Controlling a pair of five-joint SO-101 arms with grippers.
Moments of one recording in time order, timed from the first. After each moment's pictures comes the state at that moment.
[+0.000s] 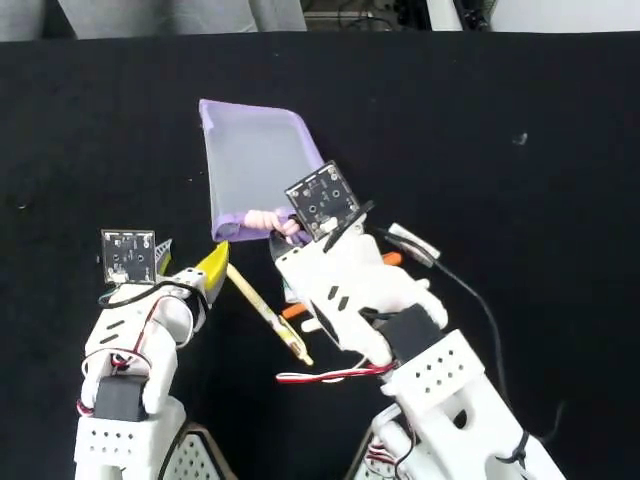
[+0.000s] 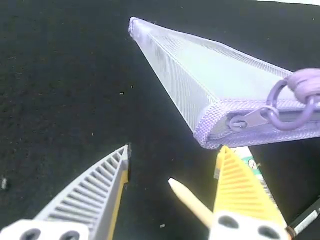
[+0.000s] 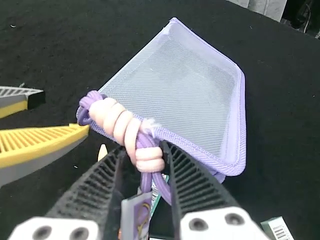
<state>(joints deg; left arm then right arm) -0.7 -104.2 91.8 43.3 2.9 -31.6 -56.6 59.9 38.8 4.0</state>
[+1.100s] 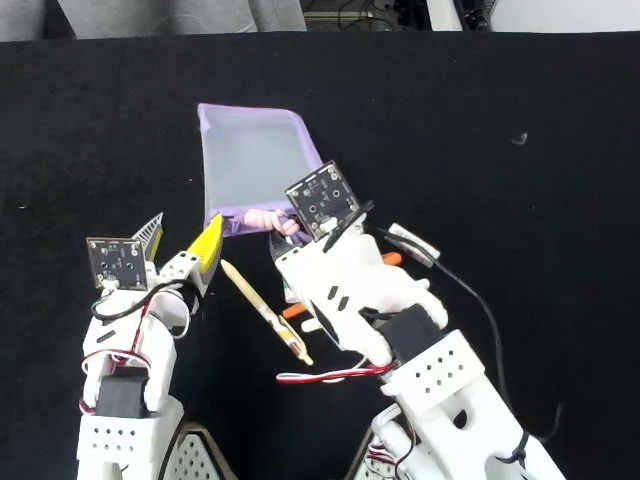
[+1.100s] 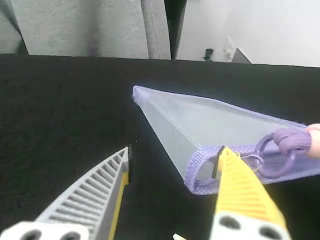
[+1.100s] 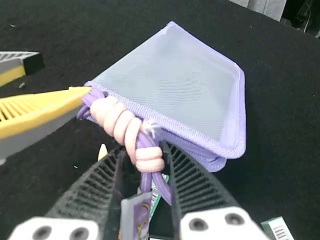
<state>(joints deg) -2.0 -104.1 95.8 28.6 2.9 -31.6 -56.6 59.9 38.8 3.9</state>
